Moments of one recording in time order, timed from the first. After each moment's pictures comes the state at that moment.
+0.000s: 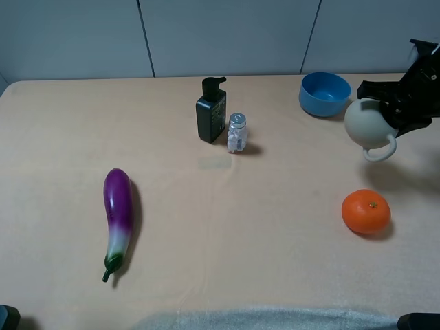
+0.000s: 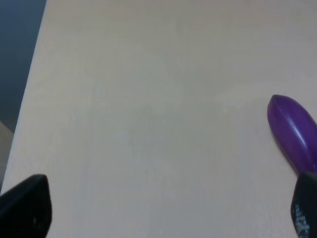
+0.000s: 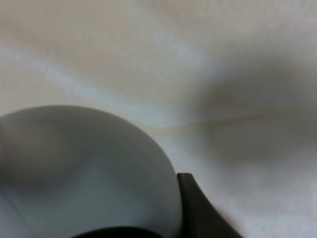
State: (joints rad) left arm 0.06 0.00 -0.49 0.03 1.06 0.05; right arm 0.02 1.68 -1.04 0.08 0.87 0.20
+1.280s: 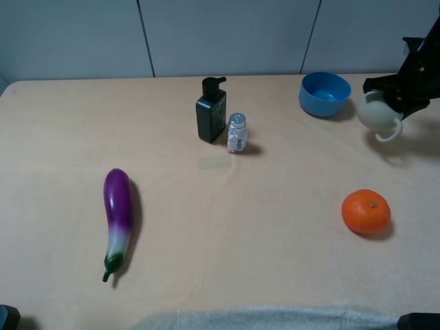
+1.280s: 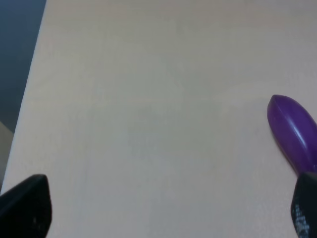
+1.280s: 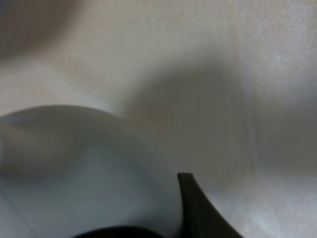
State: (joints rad) left arm 0.06 0.00 -0.49 0.03 1.06 0.05; right arm -0.06 2.03 -1.39 -0.12 0.87 0.17
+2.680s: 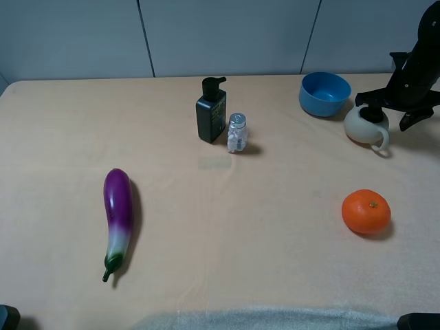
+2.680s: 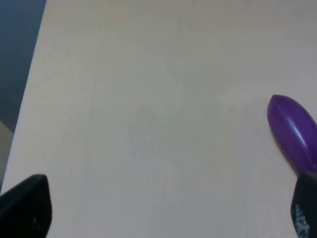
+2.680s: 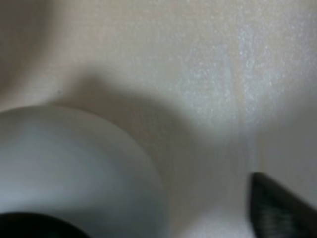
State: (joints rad) left arm 0.06 0.00 -0.49 0.03 1.06 0.05; right arm -0.06 2.14 -1.41 -0.18 0.76 0.18
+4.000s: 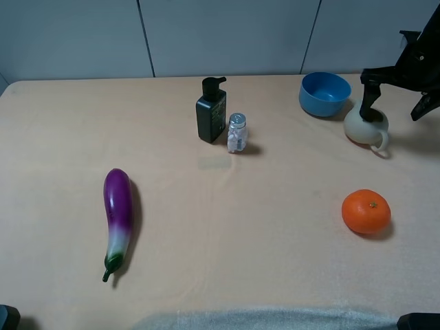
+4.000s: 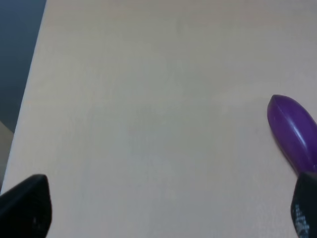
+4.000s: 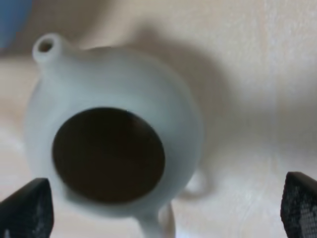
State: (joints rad) left arm 0.06 0.00 -0.49 0.03 1.06 0.05; right arm -0.06 2.05 -1.49 -0.03 1.00 0.10
